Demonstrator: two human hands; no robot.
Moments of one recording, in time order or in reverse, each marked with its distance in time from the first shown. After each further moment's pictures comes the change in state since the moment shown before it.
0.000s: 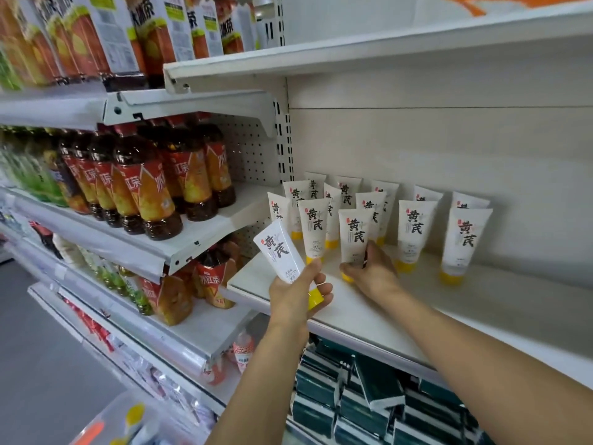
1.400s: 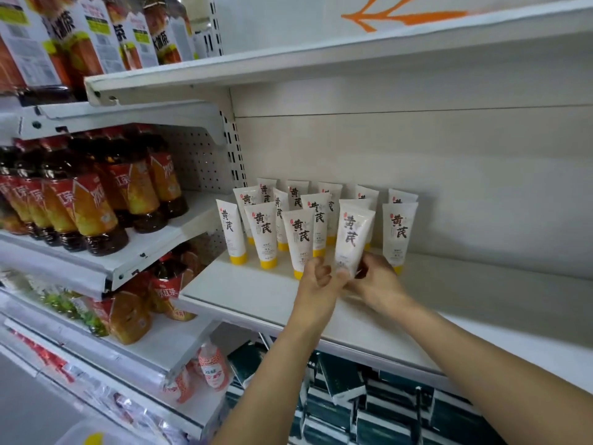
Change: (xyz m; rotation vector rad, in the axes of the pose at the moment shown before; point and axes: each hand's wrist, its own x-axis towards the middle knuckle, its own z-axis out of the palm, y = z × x) left_hand -0.020 -0.055 0.075 0.509 -0.398 0.186; right_hand -0.046 0.043 -0.079 0.211 -0.037 -0.051
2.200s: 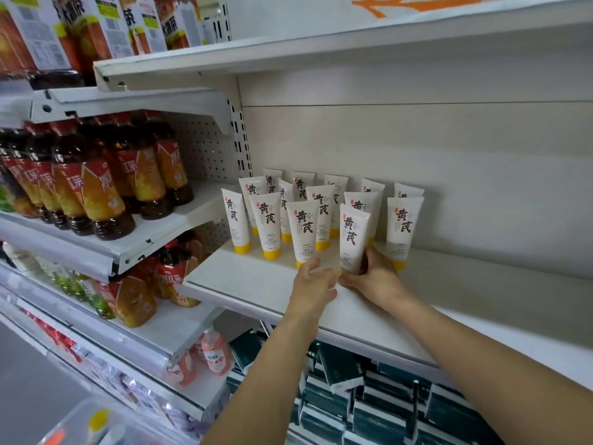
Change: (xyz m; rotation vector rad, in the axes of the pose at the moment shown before) left_hand 0.002 -0.006 -0.002 -0.209 0.124 -0.241; right_hand 0.011 0.018 0.006 -0.150 0.017 0.072
